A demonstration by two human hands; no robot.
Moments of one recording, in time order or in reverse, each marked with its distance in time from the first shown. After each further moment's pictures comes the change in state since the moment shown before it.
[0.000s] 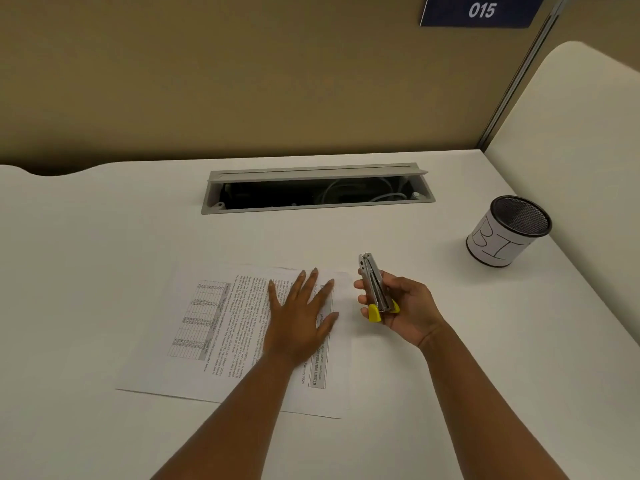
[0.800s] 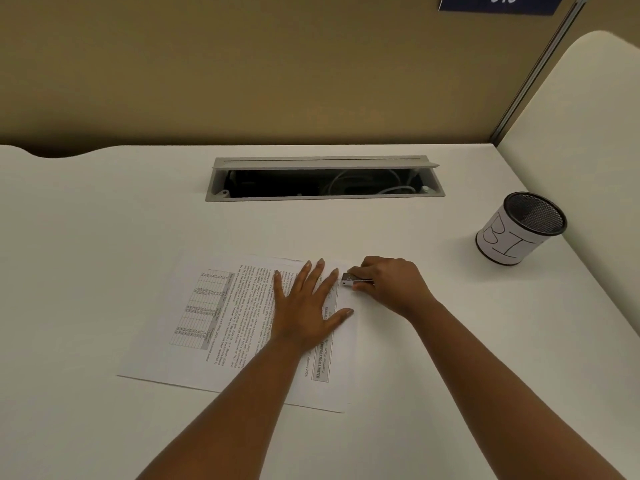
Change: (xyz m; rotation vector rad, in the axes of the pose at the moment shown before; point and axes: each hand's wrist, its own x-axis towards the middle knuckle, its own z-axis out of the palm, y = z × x) left_hand 0.005 0.001 0.002 -0.047 -0.008 -0.033; right_hand 0.032 -0.007 0.014 -2.115 0.110 -0.574
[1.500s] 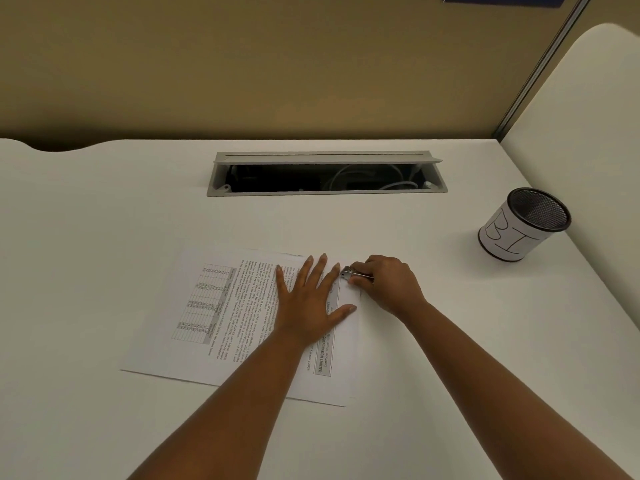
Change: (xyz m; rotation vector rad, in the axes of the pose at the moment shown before) left_hand 0.004 0.001 0.003 0.034 -0.036 0.002; right_hand 0.001 -0.009 0.013 0.219 -0.005 0.207
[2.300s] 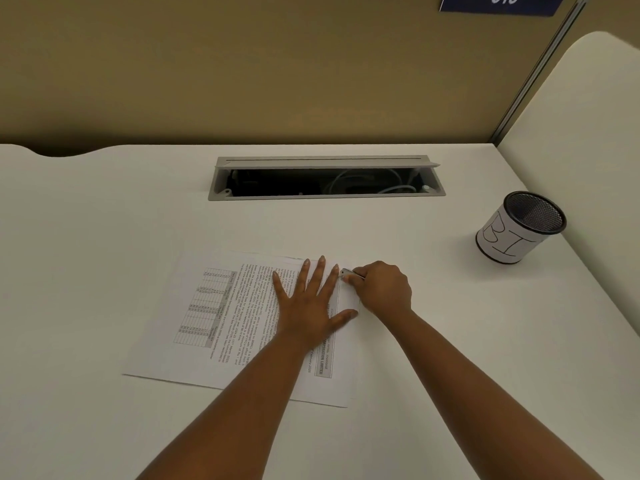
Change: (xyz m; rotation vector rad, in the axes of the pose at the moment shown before) left_hand 0.001 0.000 0.007 0.028 -0.004 -0.031; right_hand -0.004 -0.027 -0.001 0.159 0.031 0.388
